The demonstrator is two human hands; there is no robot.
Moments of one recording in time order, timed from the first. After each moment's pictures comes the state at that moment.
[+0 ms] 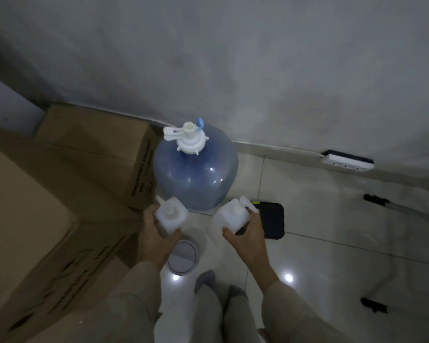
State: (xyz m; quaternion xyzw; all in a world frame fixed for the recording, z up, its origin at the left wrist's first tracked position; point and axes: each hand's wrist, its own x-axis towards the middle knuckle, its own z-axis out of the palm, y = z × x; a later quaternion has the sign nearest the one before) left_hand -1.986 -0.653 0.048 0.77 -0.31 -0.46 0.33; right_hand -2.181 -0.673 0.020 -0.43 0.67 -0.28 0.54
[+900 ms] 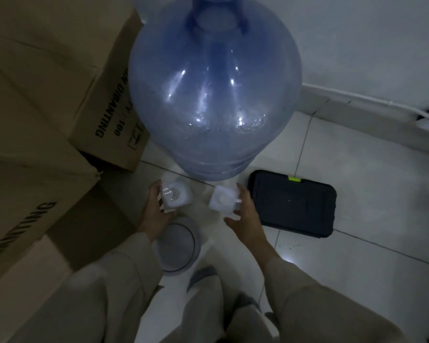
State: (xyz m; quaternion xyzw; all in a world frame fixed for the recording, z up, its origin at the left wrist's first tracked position) left_hand -1.952 -0.646 -0.250 0.74 -0.24 -0.53 0.33; right_hand -2.159 -0.677 -0.264 -0.52 0.61 -0.14 0.57
